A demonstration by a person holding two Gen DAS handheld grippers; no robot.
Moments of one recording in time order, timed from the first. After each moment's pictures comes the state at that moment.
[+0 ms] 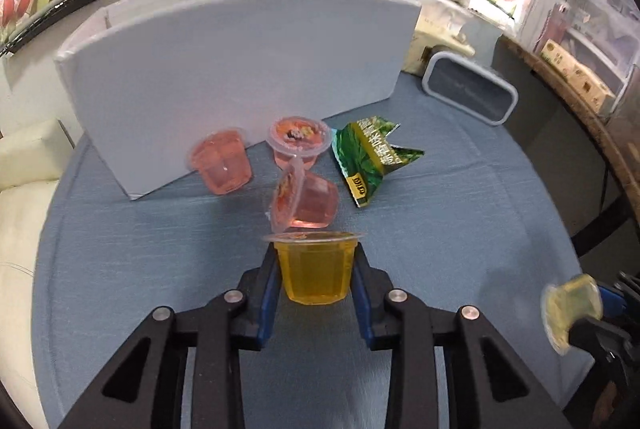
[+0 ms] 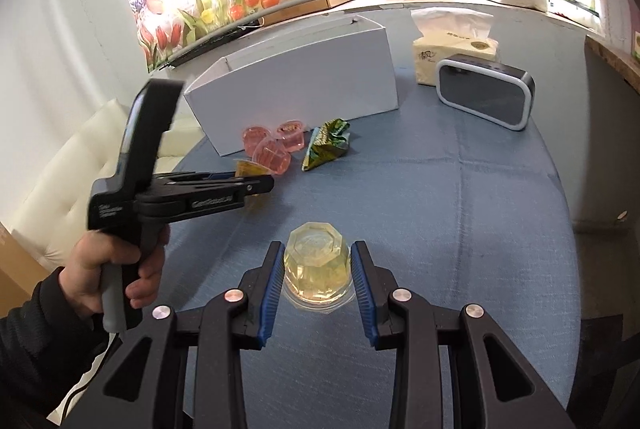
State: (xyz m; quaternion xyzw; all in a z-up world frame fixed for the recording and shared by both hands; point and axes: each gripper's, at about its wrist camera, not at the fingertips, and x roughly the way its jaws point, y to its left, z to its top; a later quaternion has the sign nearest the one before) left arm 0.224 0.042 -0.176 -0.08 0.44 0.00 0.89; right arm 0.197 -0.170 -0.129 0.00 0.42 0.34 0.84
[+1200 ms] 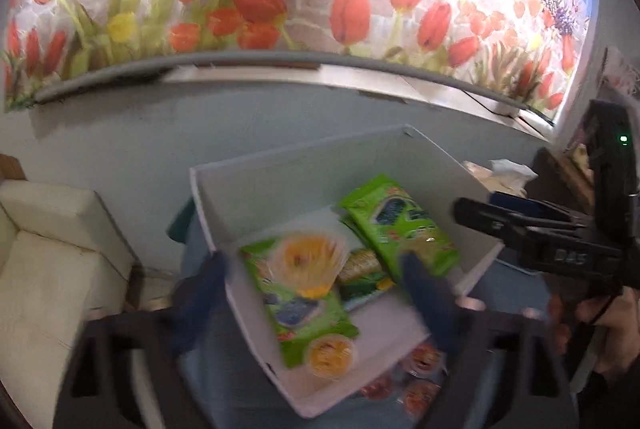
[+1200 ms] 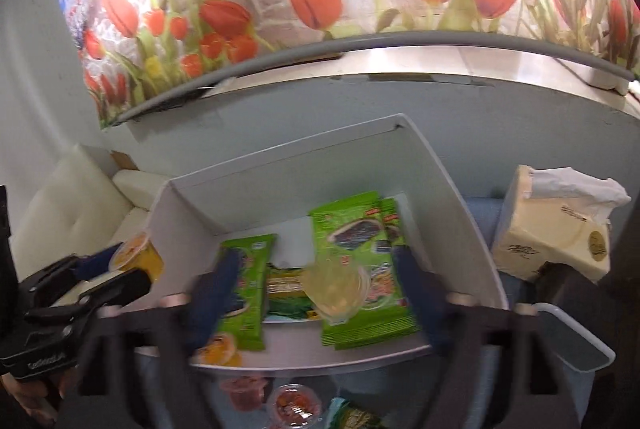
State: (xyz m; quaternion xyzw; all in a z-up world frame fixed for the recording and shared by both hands) left arm 0.310 0.188 -0.064 -0.09 0.34 0.07 0.94; right arm 0.435 0.005 -0.074 0.00 0.41 0.32 0.85
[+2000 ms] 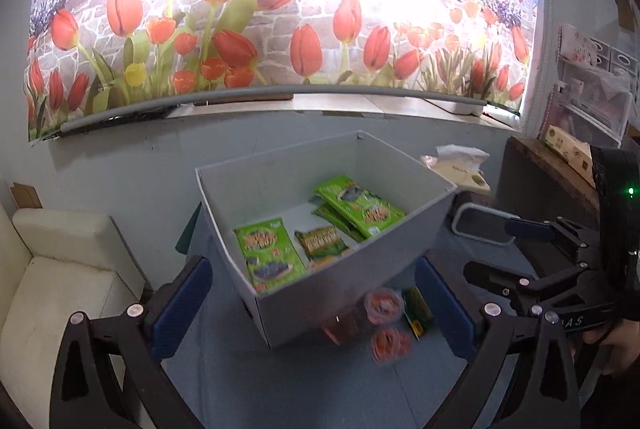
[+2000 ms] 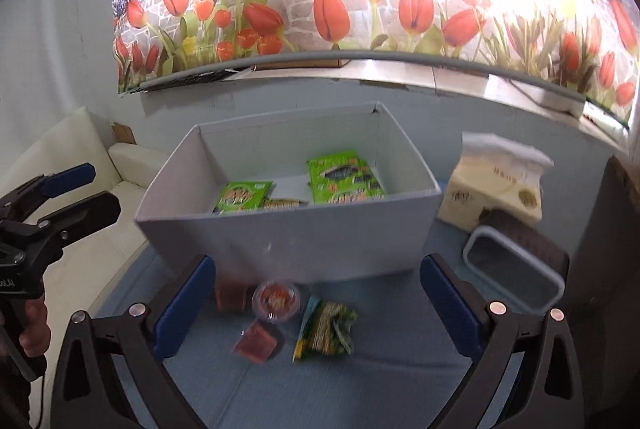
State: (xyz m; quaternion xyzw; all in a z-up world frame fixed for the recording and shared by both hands) left arm 0.211 0.121 -0.051 -0.05 0.30 0.05 0.95; right arm 0.313 -0.059 -0.069 -0.06 0.37 0.31 0.87
